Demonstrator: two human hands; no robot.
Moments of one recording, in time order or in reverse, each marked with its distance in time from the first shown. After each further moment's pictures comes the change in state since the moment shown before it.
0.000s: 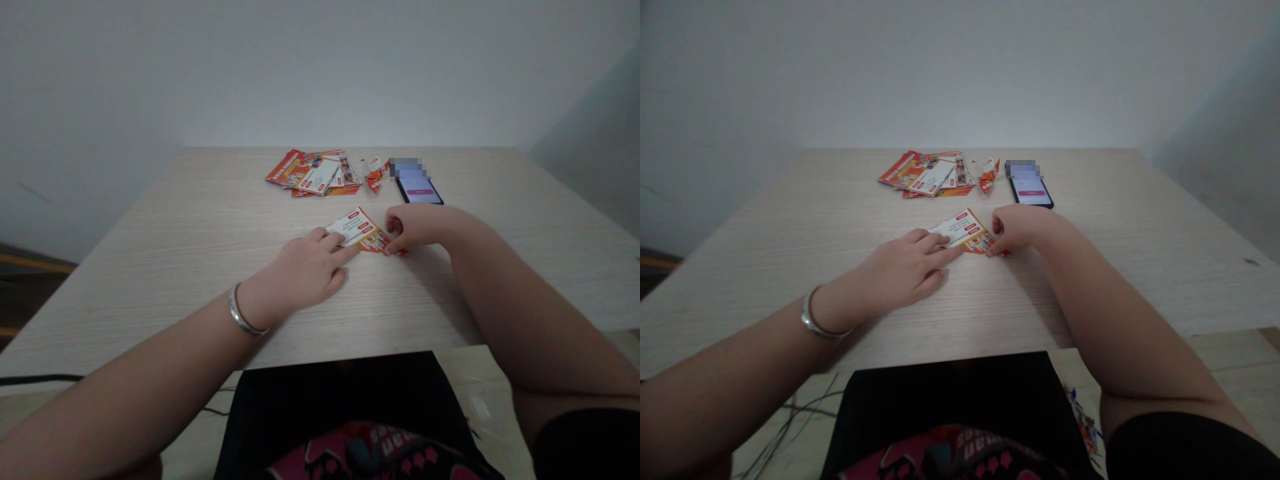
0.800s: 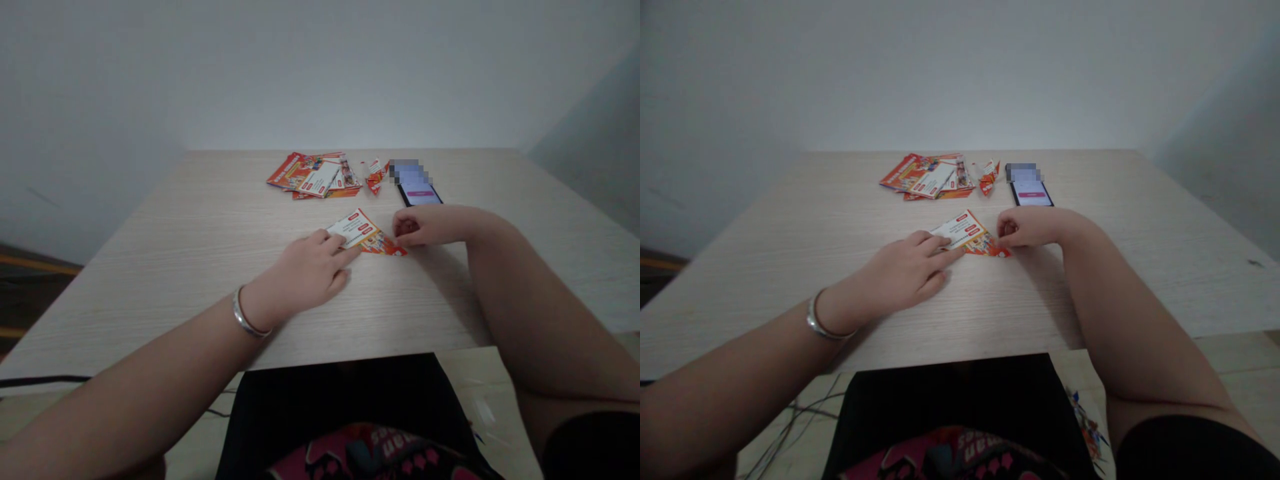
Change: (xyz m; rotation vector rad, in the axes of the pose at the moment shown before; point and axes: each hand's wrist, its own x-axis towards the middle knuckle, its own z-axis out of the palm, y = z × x) left_hand -0.004 -0.002 0.005 0.007 0.045 0.014; right_hand -0.012 0.009 -0.004 0.296 -0.072 -0.154
